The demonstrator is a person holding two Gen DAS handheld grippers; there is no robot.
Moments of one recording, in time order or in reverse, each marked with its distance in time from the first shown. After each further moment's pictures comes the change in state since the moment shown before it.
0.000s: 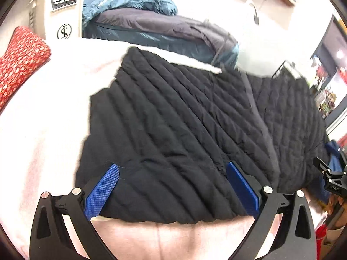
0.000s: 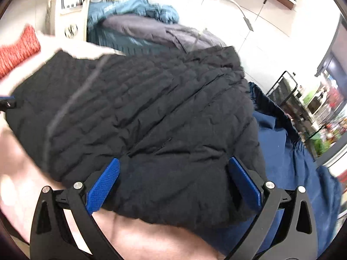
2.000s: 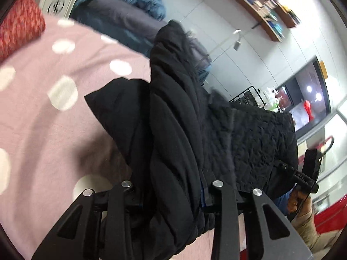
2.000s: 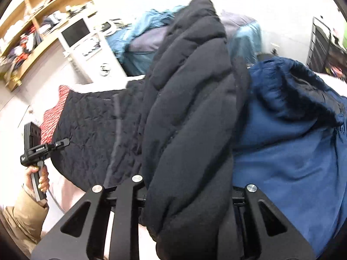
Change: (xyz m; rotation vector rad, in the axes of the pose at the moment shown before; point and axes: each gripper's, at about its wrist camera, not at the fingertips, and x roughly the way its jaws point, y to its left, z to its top) left arm -0.043 0.058 0.015 -0.142 -0.016 -0.345; right arm -0.008 -0.061 0.018 0.277 0.047 0.486
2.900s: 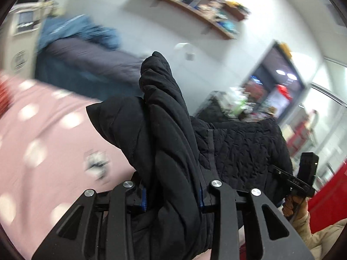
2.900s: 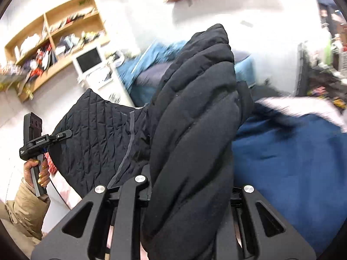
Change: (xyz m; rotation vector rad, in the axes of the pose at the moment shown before) left arm -0.027 -0.166 0.053 0.261 -0.107 -0.172; right arm -0.157 -0.015 -0.026 0.006 -0.265 -0.023
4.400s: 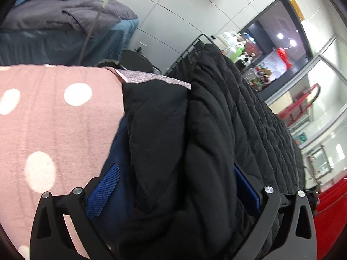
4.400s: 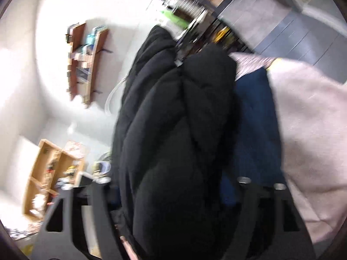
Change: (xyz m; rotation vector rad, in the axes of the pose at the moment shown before) left arm 0.354 -0.102 -0.027 -0.028 0.329 -0.010; right arm -0.174 -0.369 -0.121 0.889 -0.298 -0.019
